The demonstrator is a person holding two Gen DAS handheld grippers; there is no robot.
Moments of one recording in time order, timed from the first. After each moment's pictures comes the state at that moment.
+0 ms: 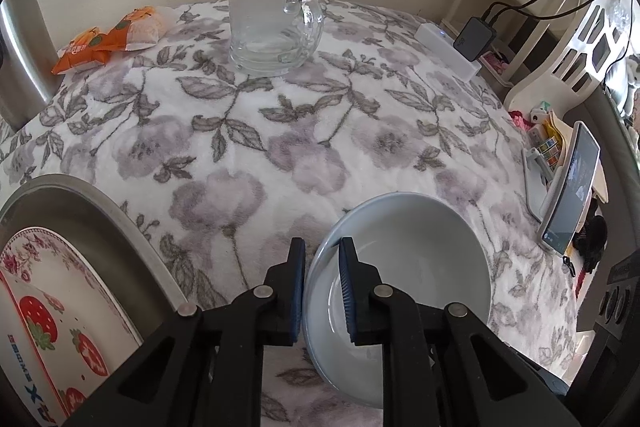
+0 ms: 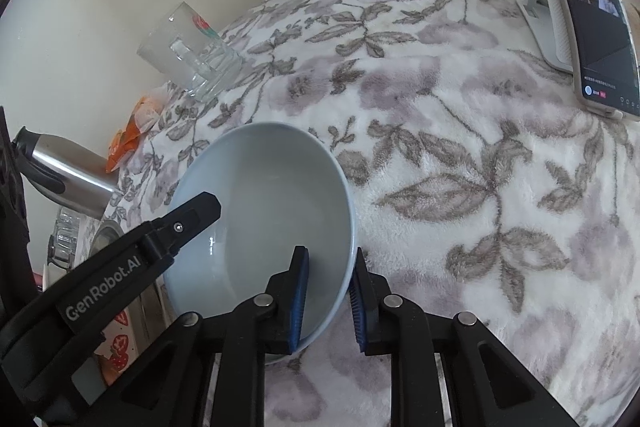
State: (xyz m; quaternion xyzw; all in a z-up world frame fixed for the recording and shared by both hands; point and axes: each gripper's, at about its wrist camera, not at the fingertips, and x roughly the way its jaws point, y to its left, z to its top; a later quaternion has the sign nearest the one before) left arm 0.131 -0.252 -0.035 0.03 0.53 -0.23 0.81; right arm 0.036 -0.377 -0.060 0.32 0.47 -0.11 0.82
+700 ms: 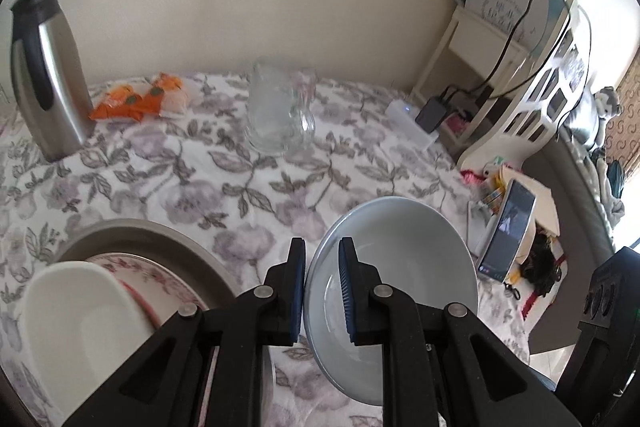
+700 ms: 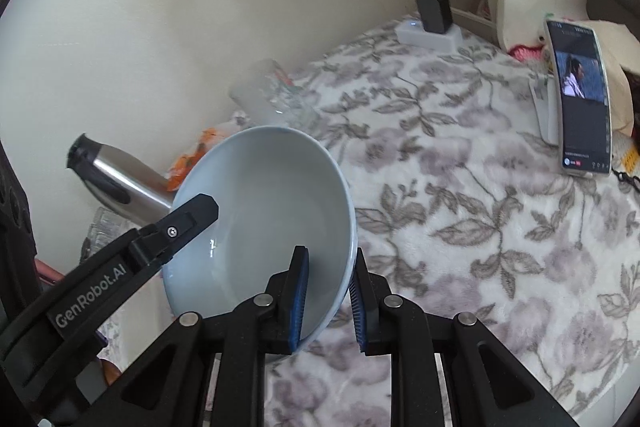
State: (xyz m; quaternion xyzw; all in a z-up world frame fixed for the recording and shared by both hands) left arm 0.108 -0.204 0.067 -0.02 0.46 -0.26 0.85; right arm 0.016 -0.345 0.040 0.30 0.40 -0.08 0.86
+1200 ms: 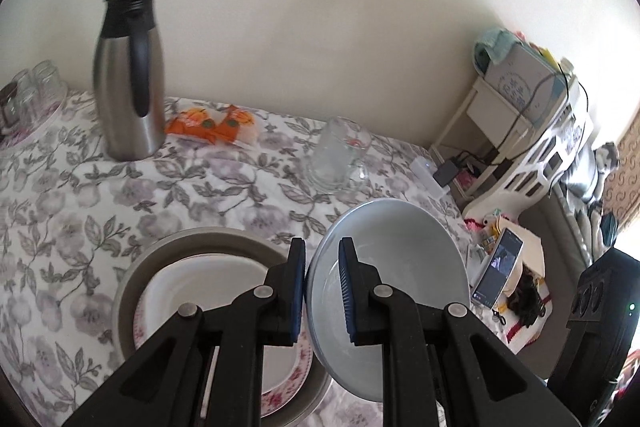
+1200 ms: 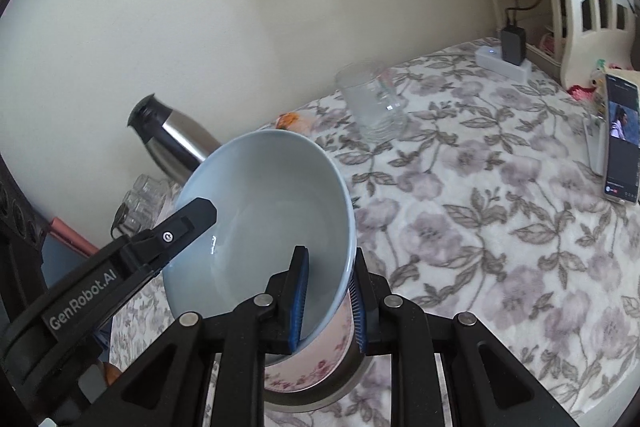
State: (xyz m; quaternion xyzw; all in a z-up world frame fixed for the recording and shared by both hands) left arm 0.093 -0.096 0.113 -0.10 0.42 -0.22 0.88; right arm 0.023 -0.251 0.082 0.25 0.39 -0.01 0.88
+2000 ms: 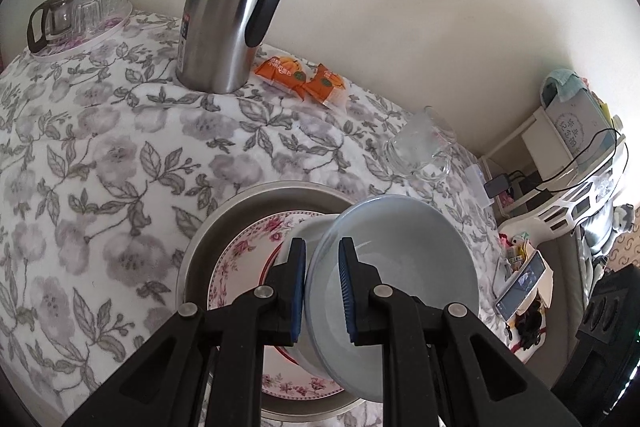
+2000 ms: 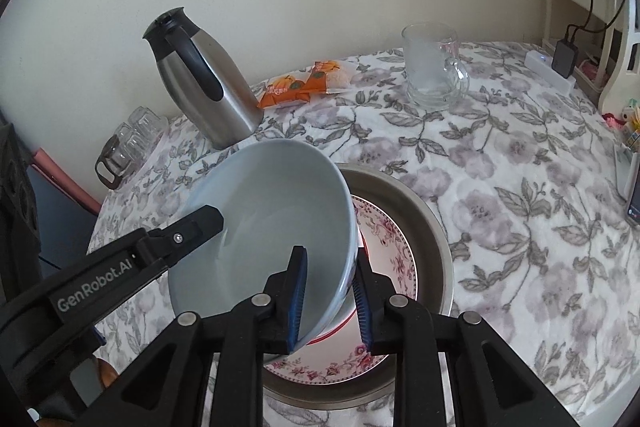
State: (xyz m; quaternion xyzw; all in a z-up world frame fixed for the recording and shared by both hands) left arm 0.105 -0.010 0.064 -0.17 0.48 -0.14 0.85; right arm 0.050 -0.172 0.059 0.16 0.45 0.00 0.88
